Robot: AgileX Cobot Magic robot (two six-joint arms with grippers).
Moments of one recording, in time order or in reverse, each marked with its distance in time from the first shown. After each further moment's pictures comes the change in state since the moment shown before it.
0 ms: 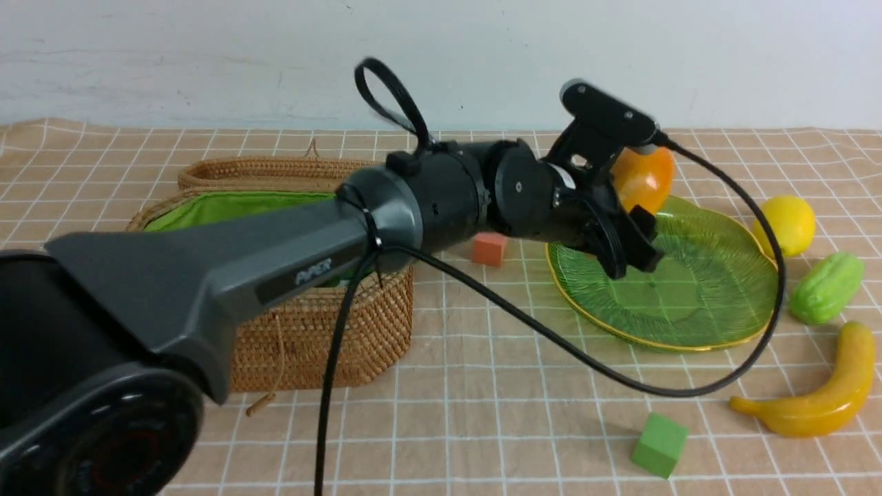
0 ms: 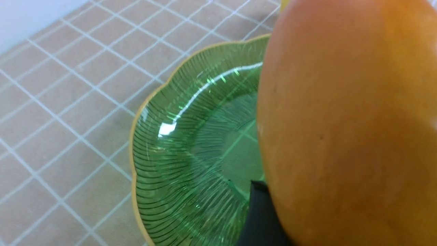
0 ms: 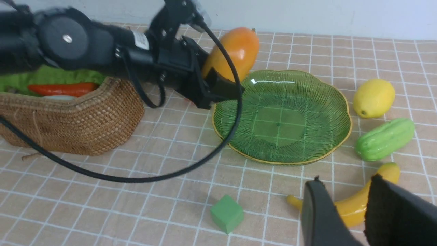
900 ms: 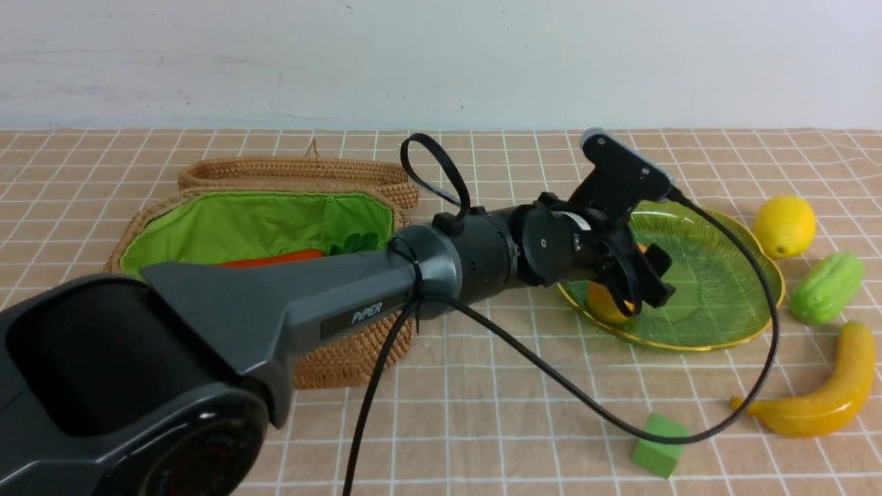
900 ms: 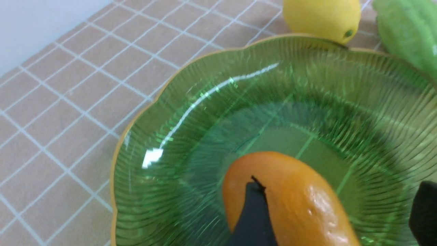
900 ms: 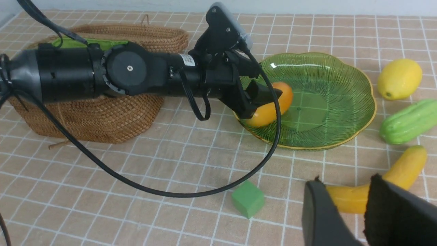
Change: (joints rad) right arm 0.000 0.000 0.000 0.052 0.029 0.004; left arm -0.042 0.046 0.003 -0.140 -0.134 0.208
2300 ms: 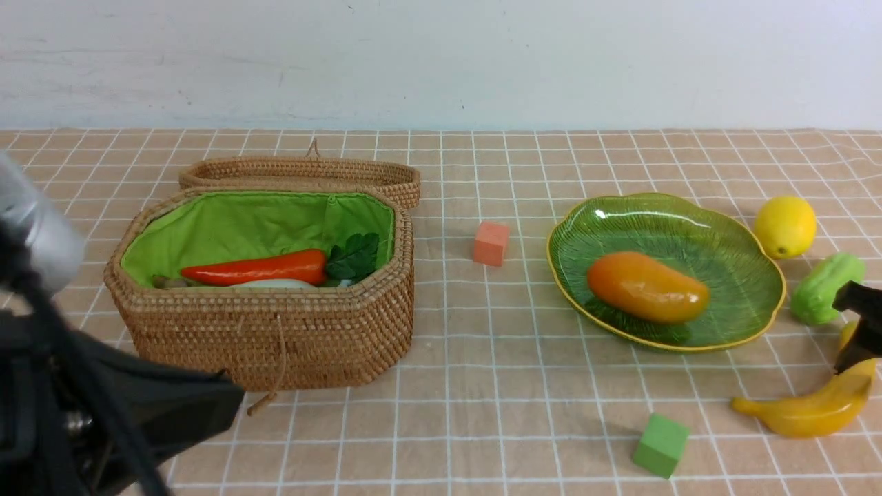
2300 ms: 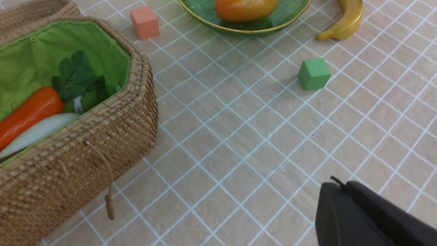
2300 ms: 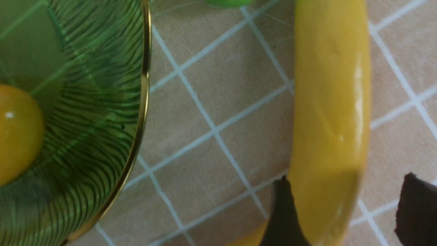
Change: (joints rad) right arm -0.687 1.327 -0.133 0.310 -0.348 -0.041; left arm -0.007 -1.562 1.016 0.567 0.644 -0.783
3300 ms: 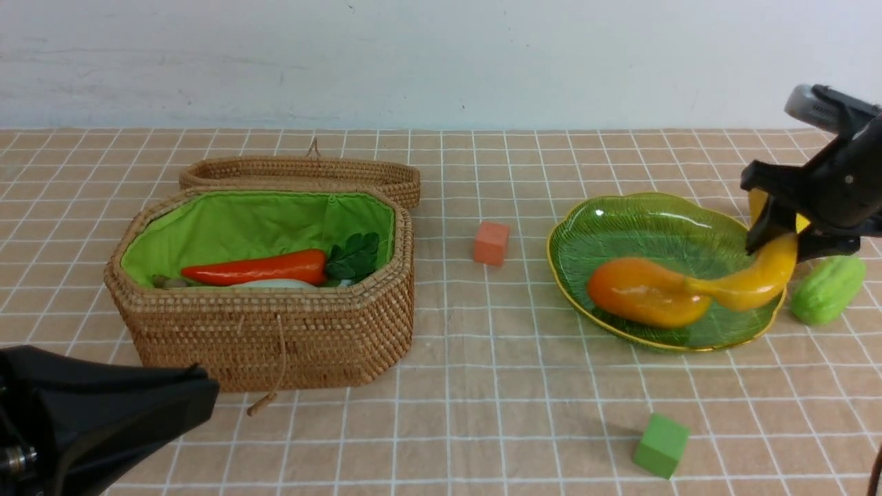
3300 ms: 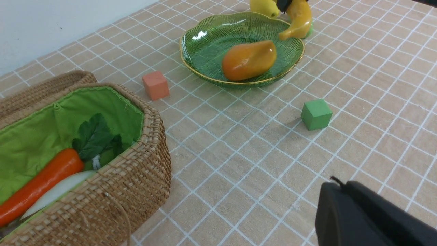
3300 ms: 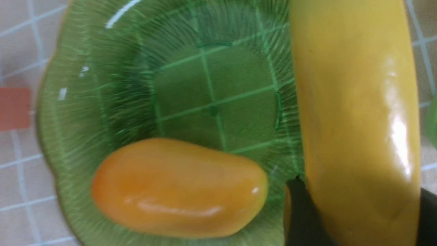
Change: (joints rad) right arm 0.165 0.216 -0.540 0.027 0.267 -0.075; left arm 0.000 -0.093 0.081 0.000 -0.141 0.102
